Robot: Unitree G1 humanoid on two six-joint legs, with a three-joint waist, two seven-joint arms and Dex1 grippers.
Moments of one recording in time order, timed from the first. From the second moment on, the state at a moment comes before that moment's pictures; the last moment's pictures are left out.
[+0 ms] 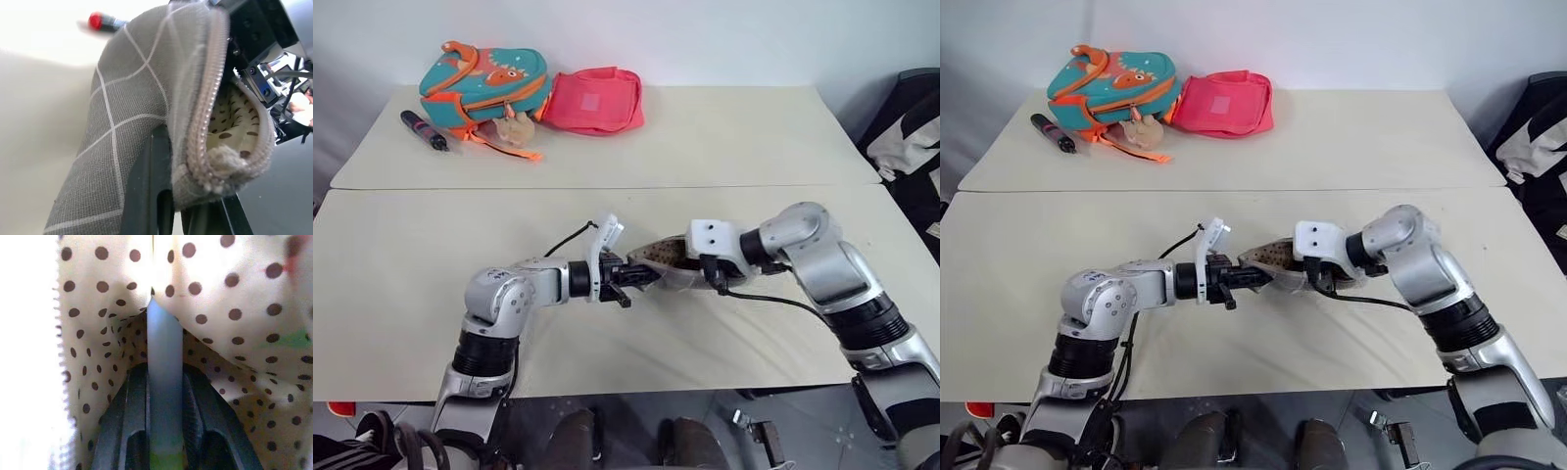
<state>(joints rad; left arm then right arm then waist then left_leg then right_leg) -0.60 0.29 -0.04 -0.18 -0.67 1.18 -0.56 -0.76 -0.70 0.32 -0.07 -0.05 0.57 1.36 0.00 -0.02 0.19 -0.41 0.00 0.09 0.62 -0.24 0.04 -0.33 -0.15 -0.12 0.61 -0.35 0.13</state>
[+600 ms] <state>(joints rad) -0.65 0.50 -0.27 -0.22 -0.51 1.00 -0.63 -0.79 -0.82 0.38 -0.03 -0.07 0.38 1.33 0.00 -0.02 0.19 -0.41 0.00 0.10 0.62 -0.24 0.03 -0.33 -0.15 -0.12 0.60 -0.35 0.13</state>
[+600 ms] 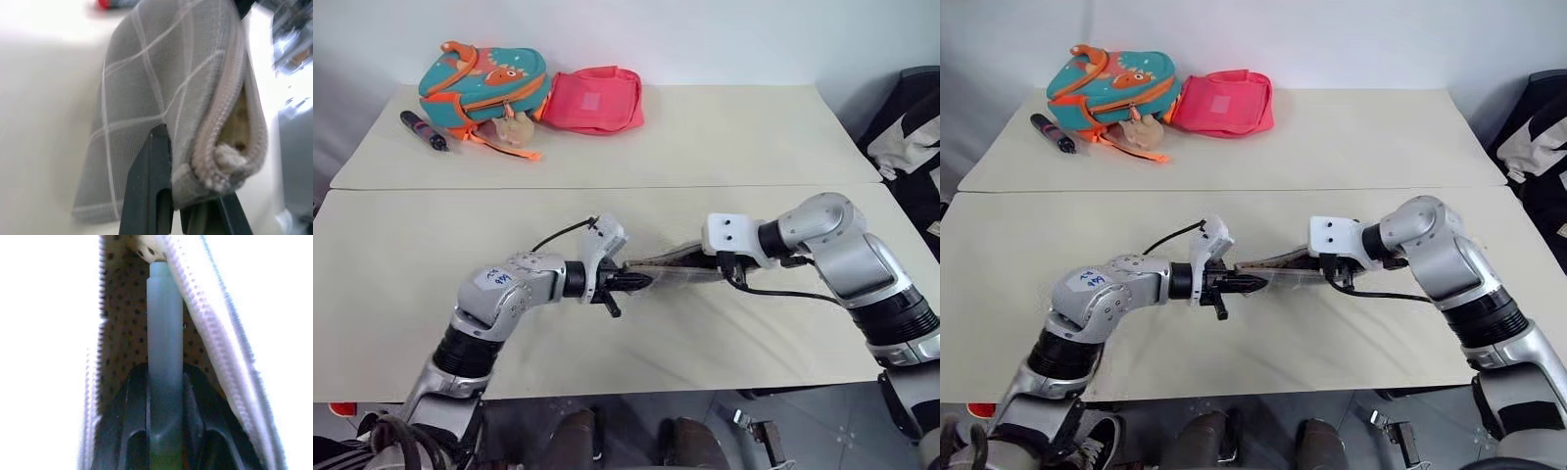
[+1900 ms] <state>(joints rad) -0.62 0.69 -0.04 -0.10 -0.24 0.52 -0.65 -0.63 -0.86 0.11 0.07 0.14 0.43 1.07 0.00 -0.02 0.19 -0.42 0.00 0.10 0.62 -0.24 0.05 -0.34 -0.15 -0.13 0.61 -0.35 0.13</state>
